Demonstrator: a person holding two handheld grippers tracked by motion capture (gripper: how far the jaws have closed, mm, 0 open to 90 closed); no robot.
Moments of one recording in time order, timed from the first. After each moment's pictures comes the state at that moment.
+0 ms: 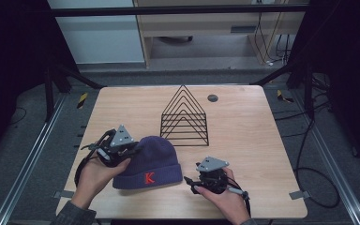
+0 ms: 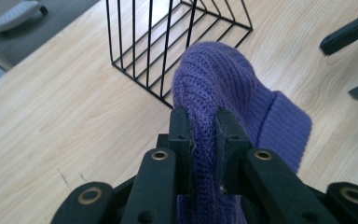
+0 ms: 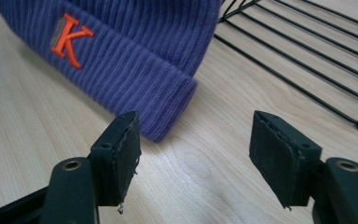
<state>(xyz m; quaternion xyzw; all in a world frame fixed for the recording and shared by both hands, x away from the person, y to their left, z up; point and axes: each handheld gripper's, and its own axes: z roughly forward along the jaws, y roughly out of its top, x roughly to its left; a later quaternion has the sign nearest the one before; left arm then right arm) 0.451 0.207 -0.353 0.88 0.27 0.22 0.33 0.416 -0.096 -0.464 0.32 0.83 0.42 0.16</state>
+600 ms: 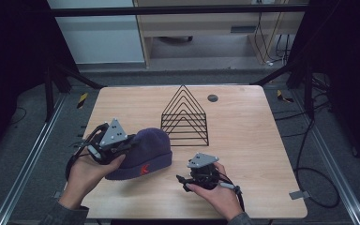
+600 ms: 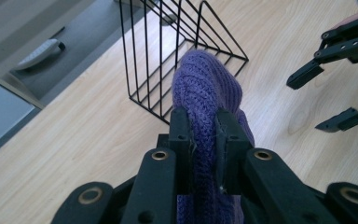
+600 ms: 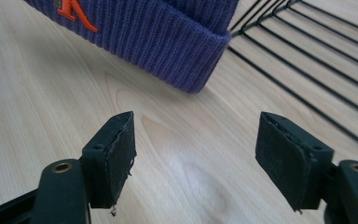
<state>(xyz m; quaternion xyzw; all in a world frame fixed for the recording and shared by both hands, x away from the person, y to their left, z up) 0.435 0.210 -0.308 0.87 0.23 0.26 0.35 0.428 -0.073 -0.457 0.30 0.84 0.41 0.16</state>
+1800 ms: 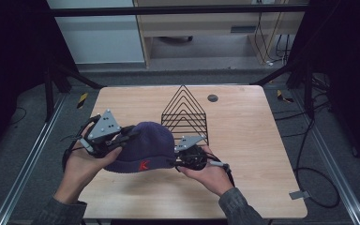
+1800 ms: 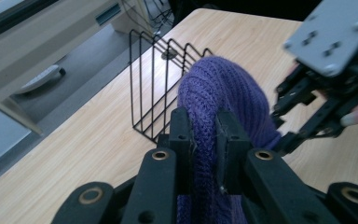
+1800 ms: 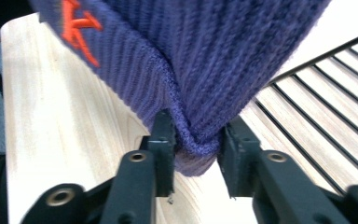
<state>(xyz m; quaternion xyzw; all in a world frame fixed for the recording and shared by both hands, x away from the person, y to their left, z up) 0.441 0.218 -0.289 0.85 0.23 0.26 0.41 0.471 -0.045 -0.427 0.23 0.87 0.43 0.10</state>
